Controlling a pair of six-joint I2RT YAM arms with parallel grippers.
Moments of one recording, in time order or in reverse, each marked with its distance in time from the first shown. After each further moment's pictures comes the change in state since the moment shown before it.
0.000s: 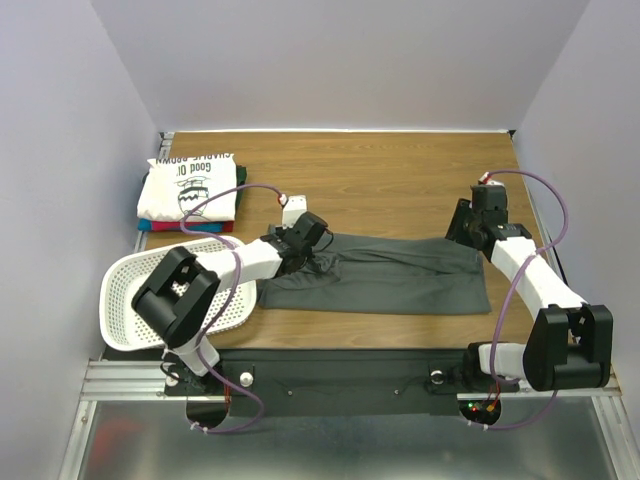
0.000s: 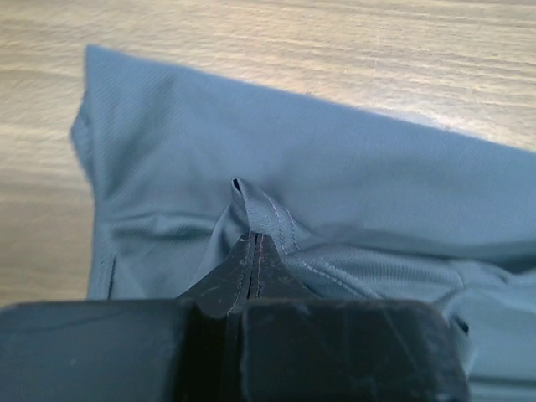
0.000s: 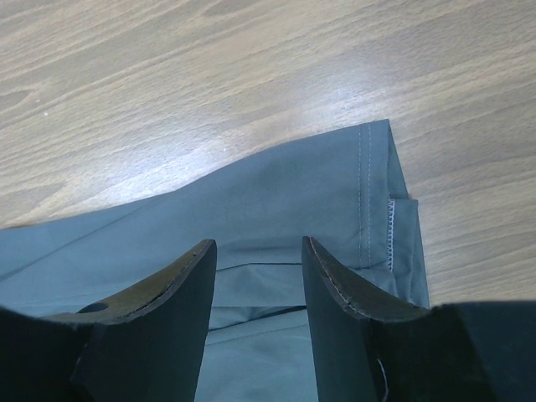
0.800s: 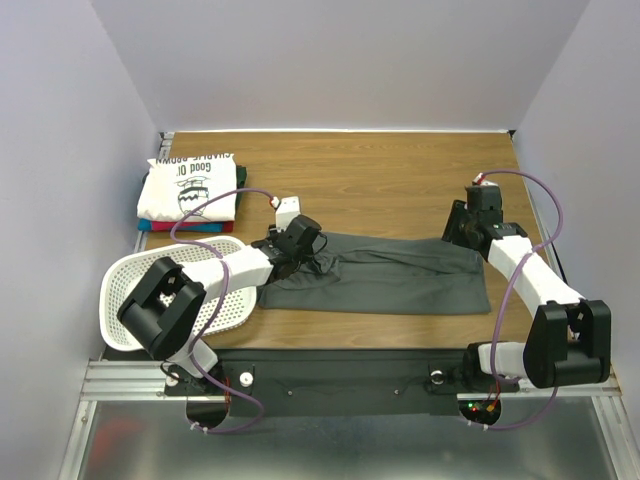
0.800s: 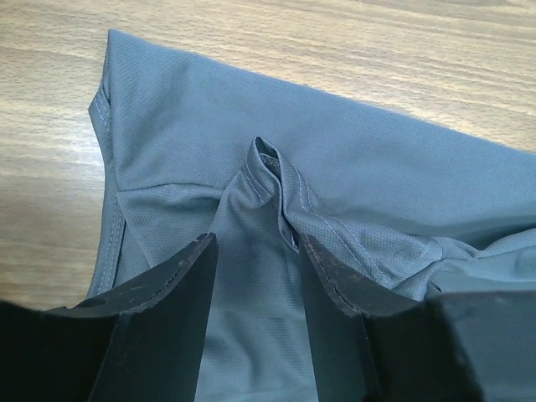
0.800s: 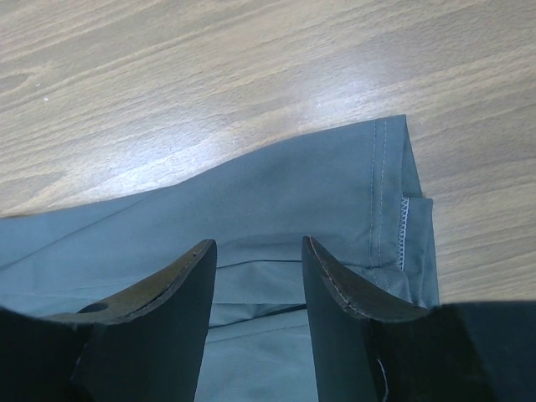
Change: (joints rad) left arm 0.000 -0.127 -0.087 0.027 0.023 -0.046; right arm 0.029 0.019 0.000 0.000 0.003 -0.003
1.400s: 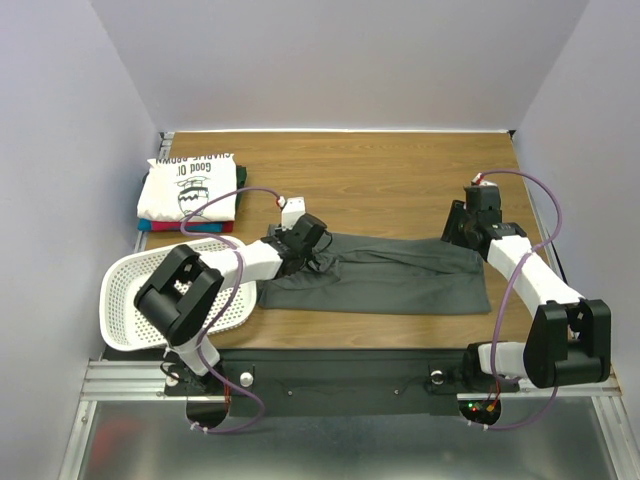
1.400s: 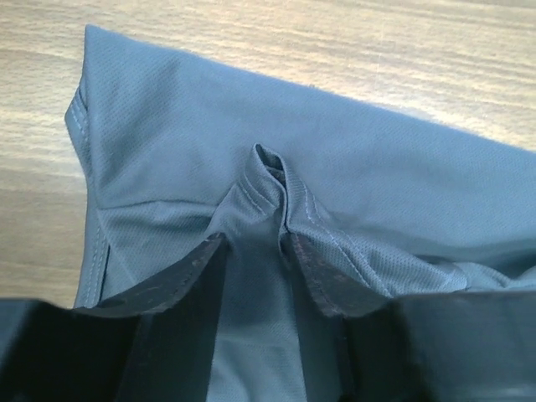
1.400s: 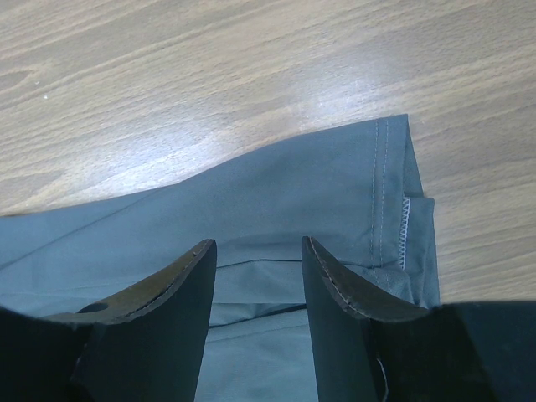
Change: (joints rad) left arm 0.006 0.103 0.040 0.017 -0.004 0.009; right arm 0.008 0.002 0.000 0.000 0.006 -0.001
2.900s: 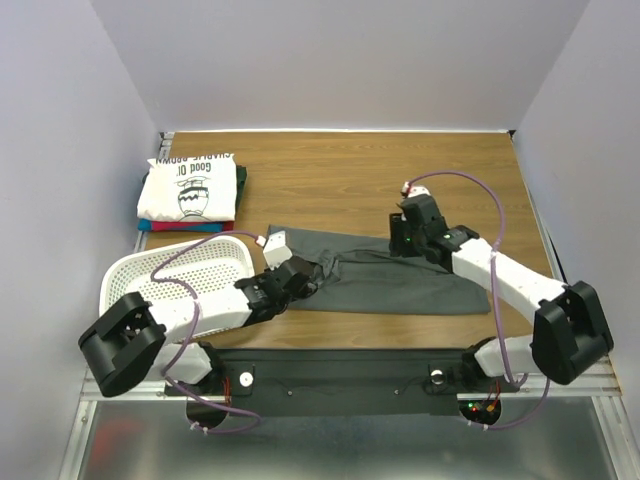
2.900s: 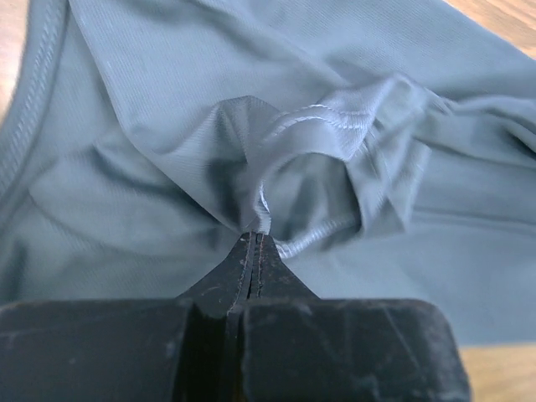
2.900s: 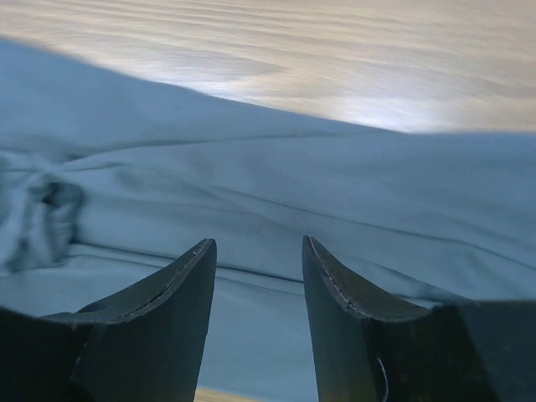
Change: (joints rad) left arm -0.176 -0.359 -0.335 0.044 0.033 -0.336; right arm 0.402 0.027 0.017 0.008 0.029 0.026
